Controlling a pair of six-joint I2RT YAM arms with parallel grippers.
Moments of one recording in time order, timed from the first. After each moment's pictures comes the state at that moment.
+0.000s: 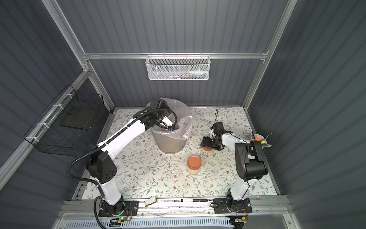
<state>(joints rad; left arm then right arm) -0.61 1.83 1.69 -0.60 -0.29 2.08 0.15 1.73 0.99 -0.43 -0.29 0.28</state>
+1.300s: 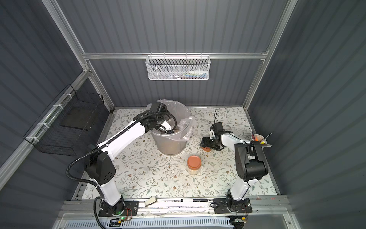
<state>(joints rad) -0.61 1.80 1.68 -0.59 -0.26 2.08 0.16 1.73 0.98 -0.44 -0.29 0.28</state>
